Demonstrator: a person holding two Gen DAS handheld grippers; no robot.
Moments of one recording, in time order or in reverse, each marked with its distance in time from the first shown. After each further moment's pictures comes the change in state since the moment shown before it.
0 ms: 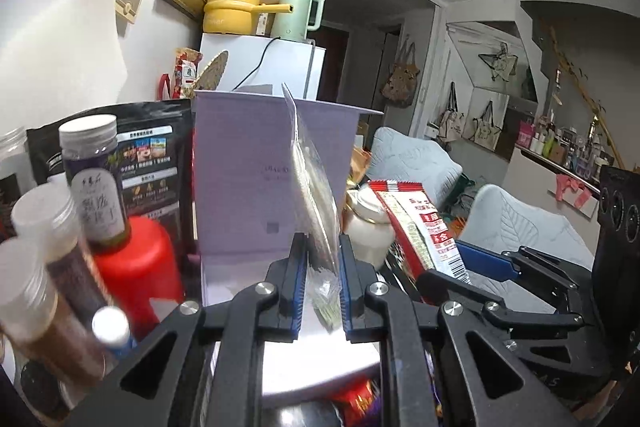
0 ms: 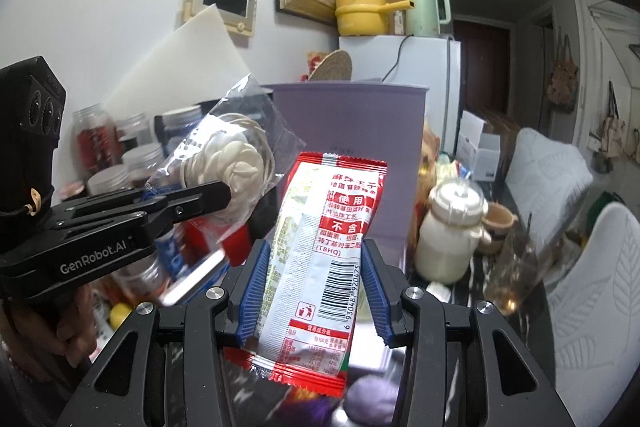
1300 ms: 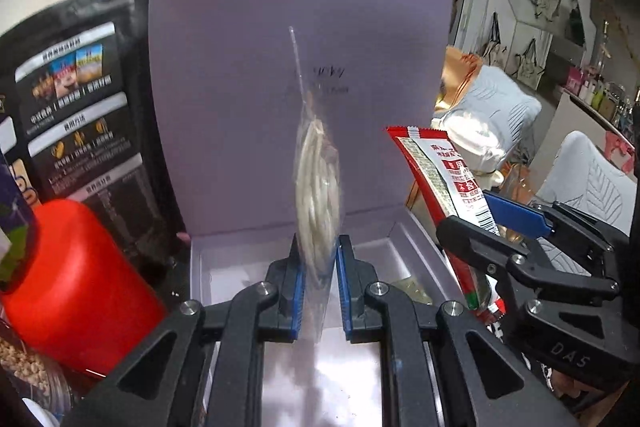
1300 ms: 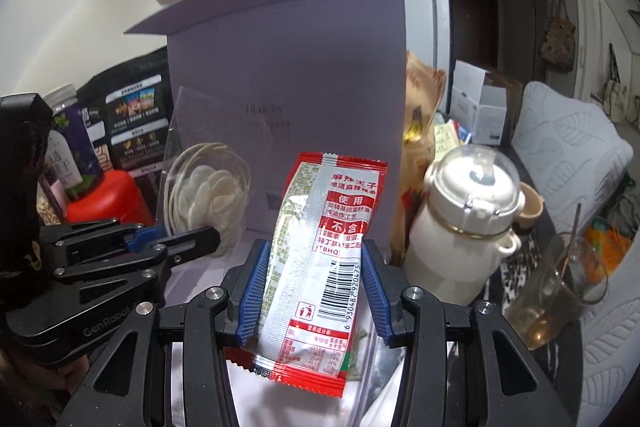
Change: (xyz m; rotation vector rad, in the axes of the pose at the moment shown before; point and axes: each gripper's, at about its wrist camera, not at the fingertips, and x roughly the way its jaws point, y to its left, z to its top) left arm 0.157 0.033 -0.018 0.018 0.293 0.123; right arm 0.147 -0.066 0.003 0.079 0.147 -0.040
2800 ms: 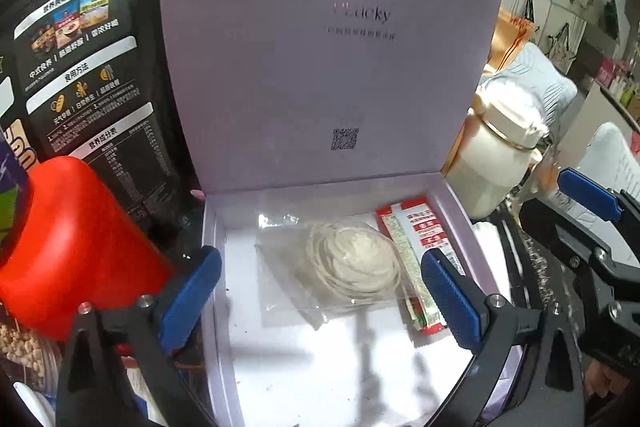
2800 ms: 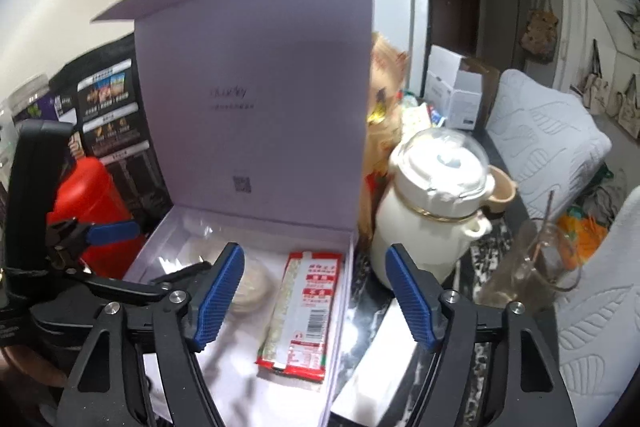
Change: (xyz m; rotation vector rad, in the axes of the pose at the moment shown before) left arm 0.020 -0.001 0.000 -0.059 0.141 0.077; right arm -0.006 -0.012 0.001 0.012 0.063 -0.109
